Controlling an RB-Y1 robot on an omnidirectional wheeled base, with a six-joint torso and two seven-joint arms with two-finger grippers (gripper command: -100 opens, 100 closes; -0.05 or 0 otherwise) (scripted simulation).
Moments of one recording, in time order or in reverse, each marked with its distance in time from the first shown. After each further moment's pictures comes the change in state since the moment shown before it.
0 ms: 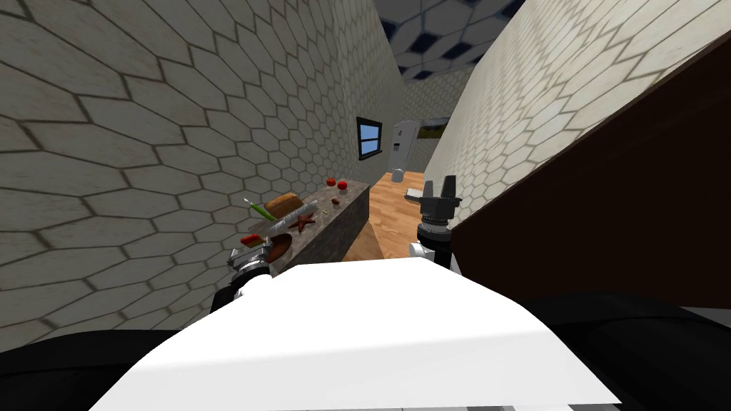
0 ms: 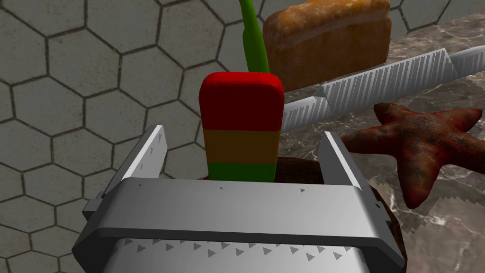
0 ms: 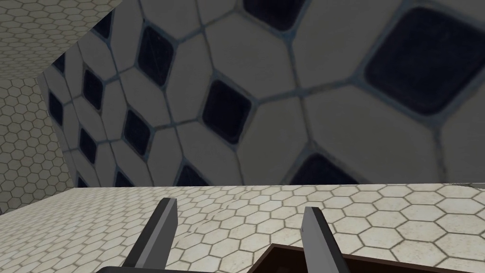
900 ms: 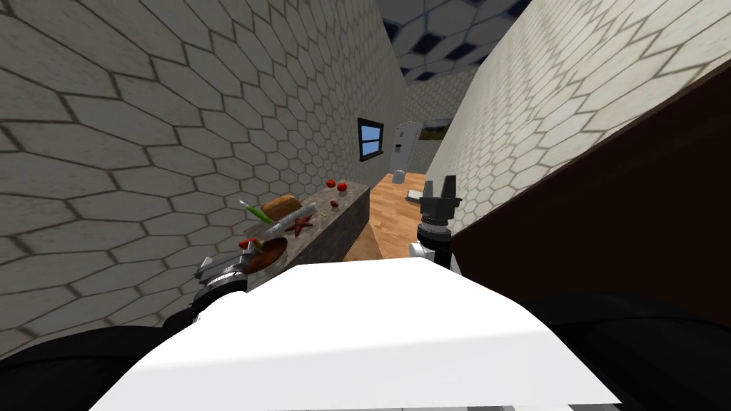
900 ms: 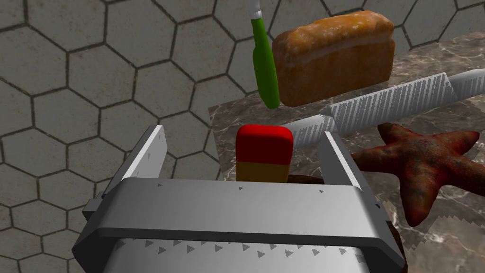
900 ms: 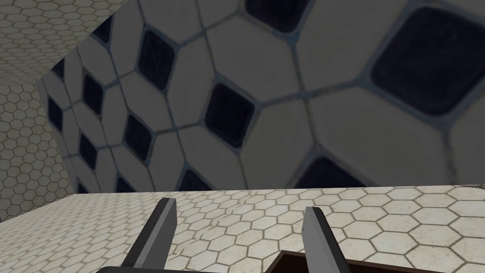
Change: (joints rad) left arm 0.137 0.028 0.069 -0.136 0.090 0.073 0.038; right arm 0.000 0.000 0.000 0.000 0.000 0.000 0.000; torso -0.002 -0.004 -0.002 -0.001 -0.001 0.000
